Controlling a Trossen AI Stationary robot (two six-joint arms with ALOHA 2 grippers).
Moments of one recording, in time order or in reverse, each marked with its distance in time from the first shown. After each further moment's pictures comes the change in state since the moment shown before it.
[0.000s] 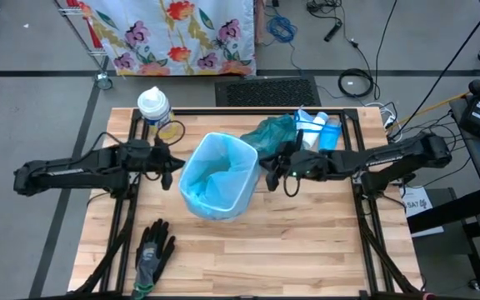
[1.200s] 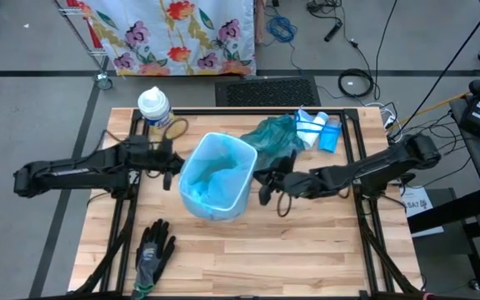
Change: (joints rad) left arm 0.055 0.050 -0.027 0.258 0.233 -0.012; right arm 0.131 0.139 -0.034 0.194 0.183 0.081
